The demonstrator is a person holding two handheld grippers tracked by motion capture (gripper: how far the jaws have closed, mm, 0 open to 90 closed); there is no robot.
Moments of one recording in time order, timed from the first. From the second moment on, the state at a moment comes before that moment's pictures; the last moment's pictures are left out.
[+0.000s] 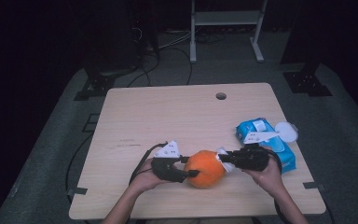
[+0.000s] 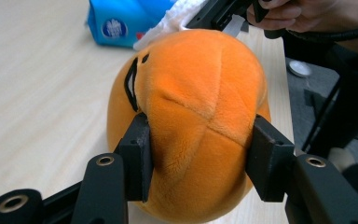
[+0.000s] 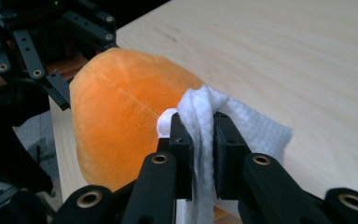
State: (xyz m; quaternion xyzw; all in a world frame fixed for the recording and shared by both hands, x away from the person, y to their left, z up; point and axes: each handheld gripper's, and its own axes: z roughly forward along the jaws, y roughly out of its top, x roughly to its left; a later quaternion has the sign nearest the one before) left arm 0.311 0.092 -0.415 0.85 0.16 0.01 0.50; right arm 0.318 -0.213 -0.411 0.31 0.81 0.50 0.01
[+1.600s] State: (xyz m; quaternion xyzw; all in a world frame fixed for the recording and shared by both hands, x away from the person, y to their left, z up) left arm 0.310 0.077 -0.431 0.82 0.14 0.05 0.55; right arm 0.299 -0.180 -0.380 0.25 0.81 0.52 0.07
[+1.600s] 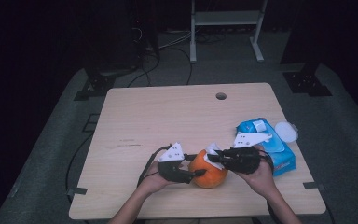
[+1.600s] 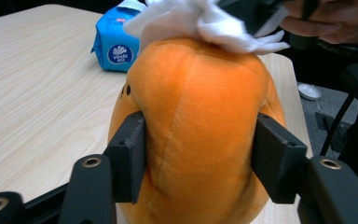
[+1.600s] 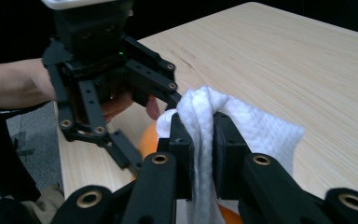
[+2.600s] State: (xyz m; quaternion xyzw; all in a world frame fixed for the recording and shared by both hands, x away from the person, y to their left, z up) left arm 0.303 0.067 -0.433 0.82 0.15 0.07 0.55; right arm 0.283 -0.169 -0.377 0.22 0.84 0.49 0.11
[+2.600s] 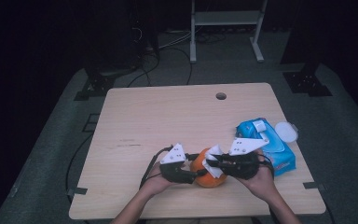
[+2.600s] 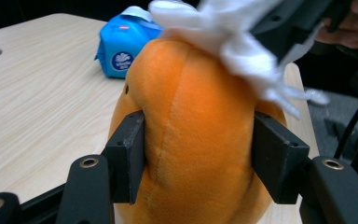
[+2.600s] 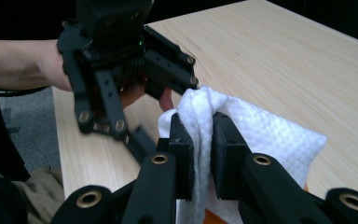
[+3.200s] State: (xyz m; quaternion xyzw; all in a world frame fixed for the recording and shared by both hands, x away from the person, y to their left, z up) left arm 0.310 0.069 -0.439 0.81 0.13 0.05 0.57; right arm 0.301 -0.192 -0.384 0.26 0.82 0.50 0.10
